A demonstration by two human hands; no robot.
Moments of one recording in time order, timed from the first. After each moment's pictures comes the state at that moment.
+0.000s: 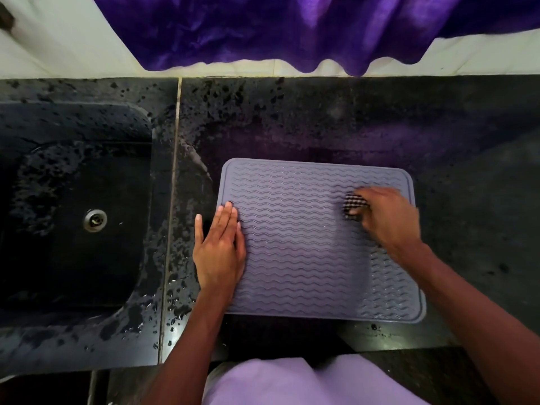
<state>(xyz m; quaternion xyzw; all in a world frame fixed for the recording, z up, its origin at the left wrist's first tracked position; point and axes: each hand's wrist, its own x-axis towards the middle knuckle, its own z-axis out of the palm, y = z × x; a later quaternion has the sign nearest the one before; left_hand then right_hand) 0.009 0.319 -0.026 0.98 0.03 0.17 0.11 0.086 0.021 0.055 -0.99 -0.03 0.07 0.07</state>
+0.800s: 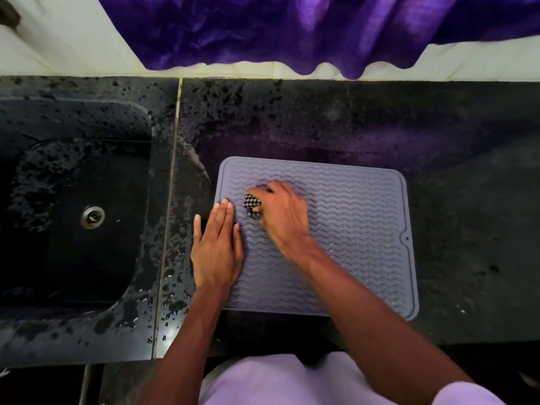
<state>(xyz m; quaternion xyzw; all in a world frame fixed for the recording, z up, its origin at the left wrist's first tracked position) 0.003 0.317 -0.019 0.99 0.05 0.08 0.11 0.082 0.181 0.045 -0.98 -0.13 0.06 0.17</state>
